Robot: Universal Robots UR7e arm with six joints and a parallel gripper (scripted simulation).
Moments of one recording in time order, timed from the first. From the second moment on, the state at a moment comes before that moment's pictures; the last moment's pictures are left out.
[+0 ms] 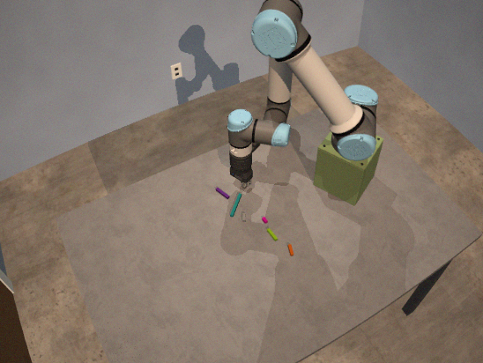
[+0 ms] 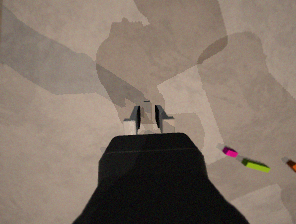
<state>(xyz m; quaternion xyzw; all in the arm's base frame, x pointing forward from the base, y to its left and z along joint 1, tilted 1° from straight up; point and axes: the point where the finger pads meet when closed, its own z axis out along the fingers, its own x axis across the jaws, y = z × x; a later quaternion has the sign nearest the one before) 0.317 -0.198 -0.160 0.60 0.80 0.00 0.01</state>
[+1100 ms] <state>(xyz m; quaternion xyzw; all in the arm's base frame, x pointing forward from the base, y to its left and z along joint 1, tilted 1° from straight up) 0.317 -0.199 -0.164 0.60 0.80 0.00 0.01</state>
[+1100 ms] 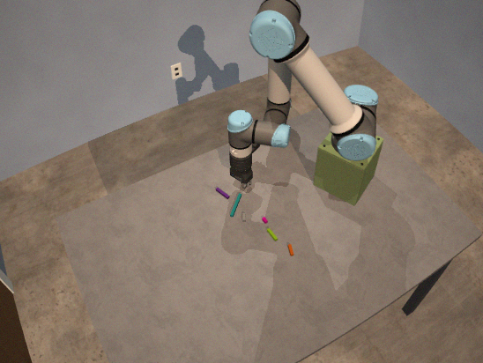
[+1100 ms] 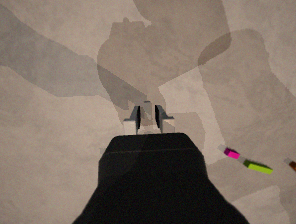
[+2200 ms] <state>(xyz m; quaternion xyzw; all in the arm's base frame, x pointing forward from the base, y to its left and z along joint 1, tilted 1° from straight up) 0.317 -0.199 -0.177 0.60 0.80 0.00 0.01</state>
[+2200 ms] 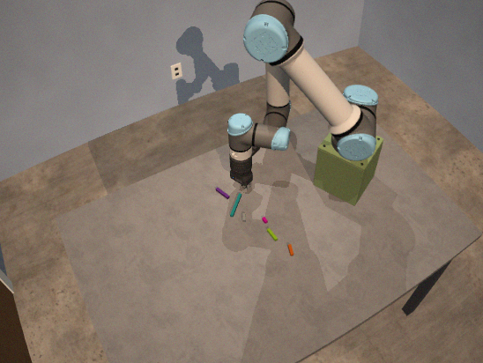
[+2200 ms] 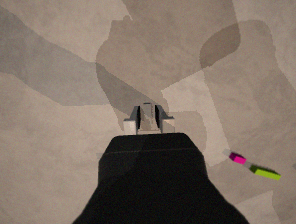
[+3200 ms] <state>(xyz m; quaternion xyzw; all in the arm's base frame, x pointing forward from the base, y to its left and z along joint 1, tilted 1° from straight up) 0.317 -0.199 -0.177 0.60 0.80 0.00 0.01</state>
